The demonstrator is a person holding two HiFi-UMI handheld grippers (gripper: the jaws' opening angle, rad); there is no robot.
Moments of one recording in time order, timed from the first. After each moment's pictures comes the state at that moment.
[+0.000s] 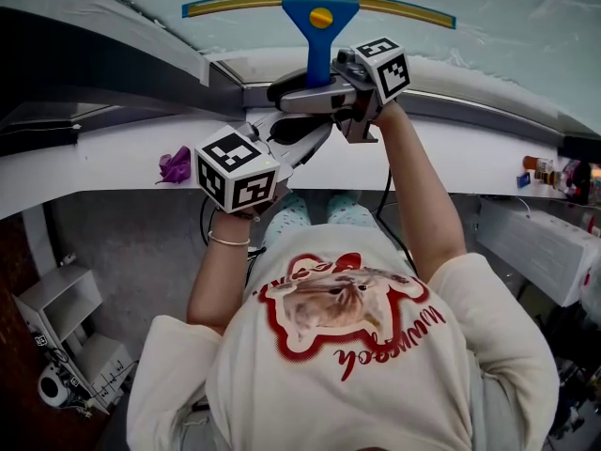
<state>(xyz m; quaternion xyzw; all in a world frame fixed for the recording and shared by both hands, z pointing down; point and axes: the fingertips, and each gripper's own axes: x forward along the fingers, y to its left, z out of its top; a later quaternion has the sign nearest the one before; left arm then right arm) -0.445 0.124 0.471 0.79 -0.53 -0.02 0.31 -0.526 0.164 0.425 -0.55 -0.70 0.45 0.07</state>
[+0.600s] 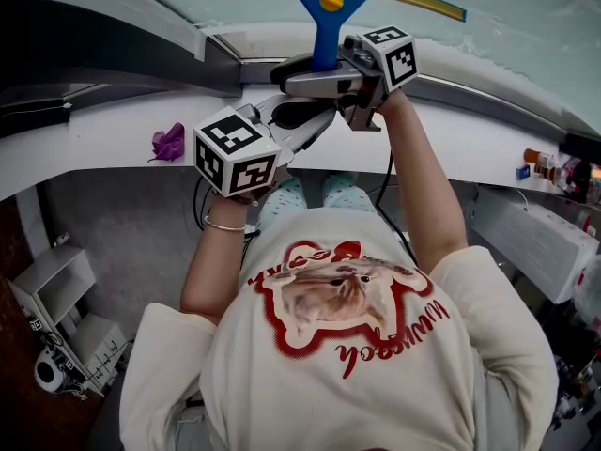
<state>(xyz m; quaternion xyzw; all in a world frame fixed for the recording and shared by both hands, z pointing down) -0.441 0.127 0.489 0.79 -0.52 -0.02 0.33 -0.524 0.164 0.445 -0.54 -0.69 0.47 0.07</state>
